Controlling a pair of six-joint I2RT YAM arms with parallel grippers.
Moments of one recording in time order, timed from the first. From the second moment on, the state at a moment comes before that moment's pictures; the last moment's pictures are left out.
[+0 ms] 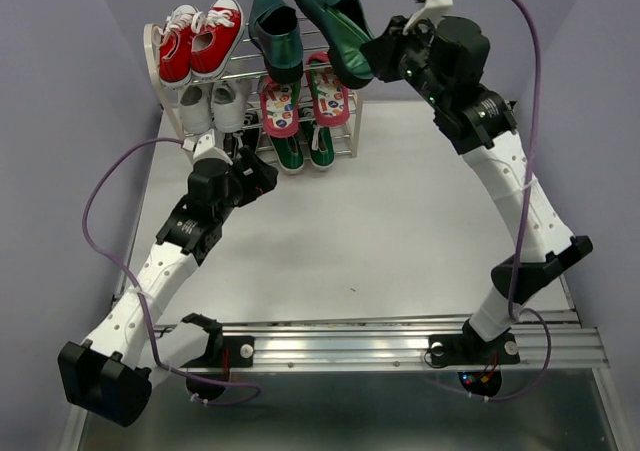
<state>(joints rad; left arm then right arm) -0.37 0.99 0.89 -0.28 -0.11 -0.70 0.52 1.66 2.15 -0.45 0.08 0.22</state>
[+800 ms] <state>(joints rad) -0.37 0.90 0.86 -0.31 -0.19 -0.71 0.62 2.02 2.43 -0.43 0.45 0.23</state>
